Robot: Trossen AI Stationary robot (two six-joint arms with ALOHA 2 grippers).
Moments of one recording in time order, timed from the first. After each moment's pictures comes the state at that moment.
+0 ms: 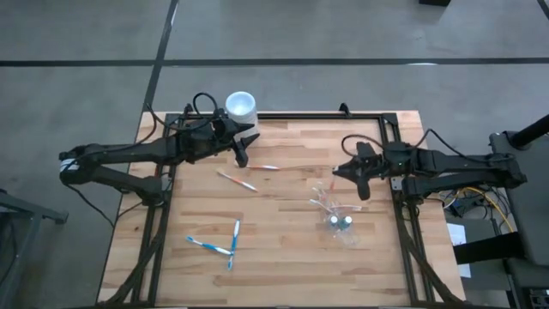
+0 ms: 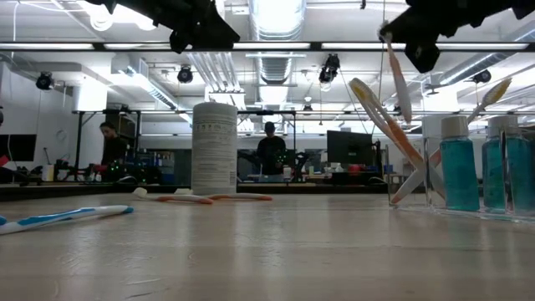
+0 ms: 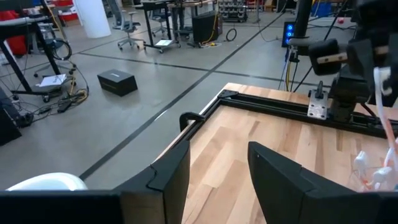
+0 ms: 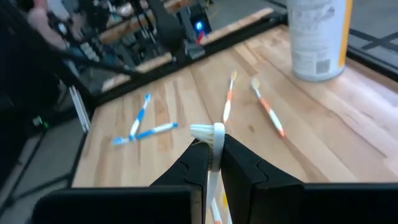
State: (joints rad) left arm 0.21 1.10 0.88 0.07 -0.30 0.00; right arm -0.05 0.71 0.62 -0.24 0.00 0.42
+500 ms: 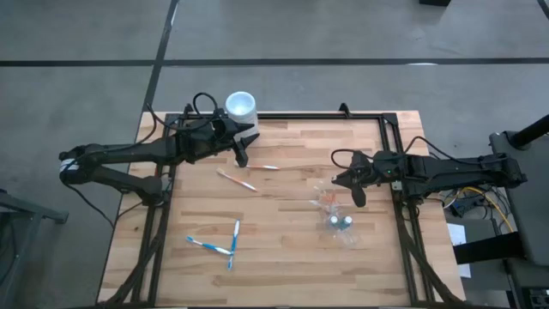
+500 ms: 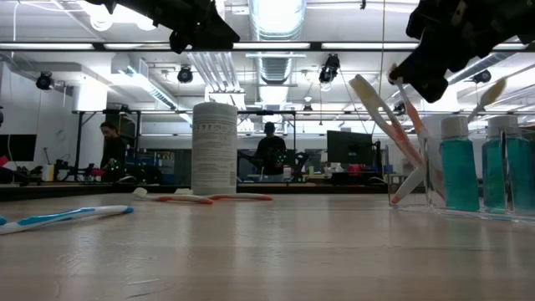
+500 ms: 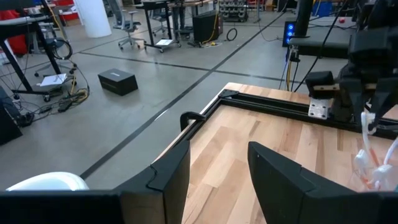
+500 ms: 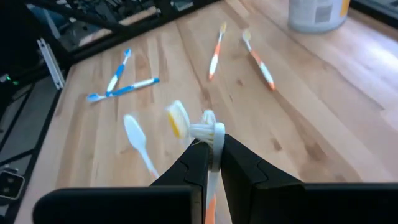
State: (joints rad) left arm 0.21 1.10 0.88 0.07 -0.30 0.00; right arm -0.04 0.73 0.48 -0.22 0.00 0.39
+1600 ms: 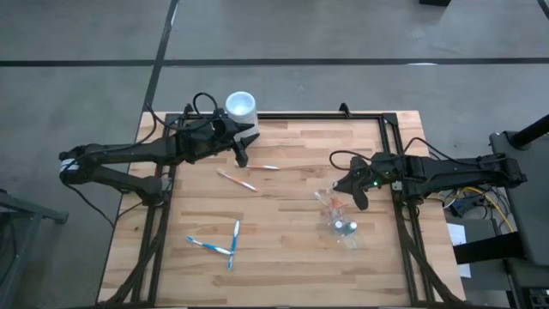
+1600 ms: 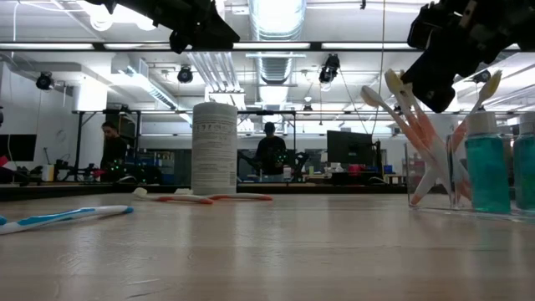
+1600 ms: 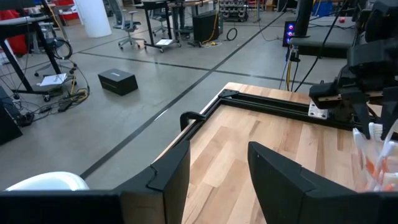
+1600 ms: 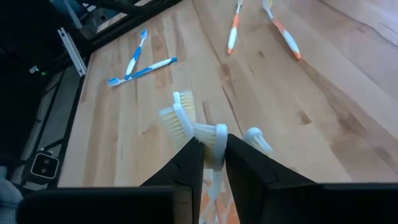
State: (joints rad) left arm 0.21 1.10 0.88 0.07 -0.30 0.00; right arm -0.04 0.73 0.45 -0.23 -0.11 0.48
